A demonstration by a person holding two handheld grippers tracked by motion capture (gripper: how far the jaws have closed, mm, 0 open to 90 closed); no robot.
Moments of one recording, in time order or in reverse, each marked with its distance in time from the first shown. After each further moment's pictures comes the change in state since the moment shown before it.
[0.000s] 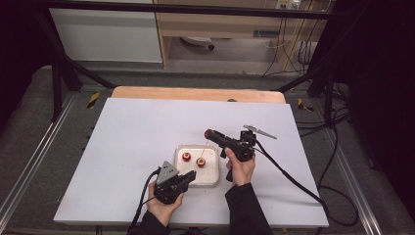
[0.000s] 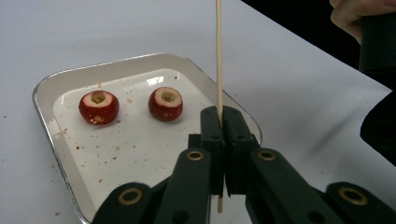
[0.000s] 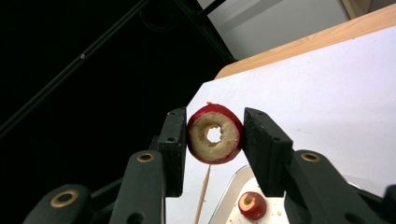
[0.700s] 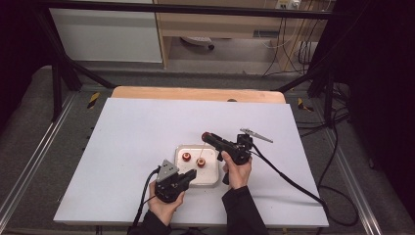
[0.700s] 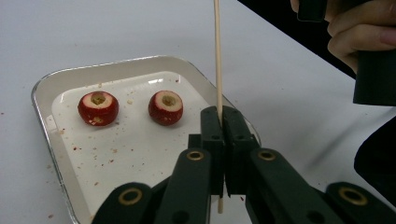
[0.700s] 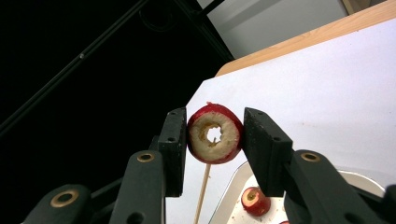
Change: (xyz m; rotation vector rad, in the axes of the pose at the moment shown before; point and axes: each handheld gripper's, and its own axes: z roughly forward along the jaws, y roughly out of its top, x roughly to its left) left arm -0.001 0.004 0.003 -0.004 0.008 -0.053; right arm 0.002 -0.013 0.004 -0.003 -0.005 0.004
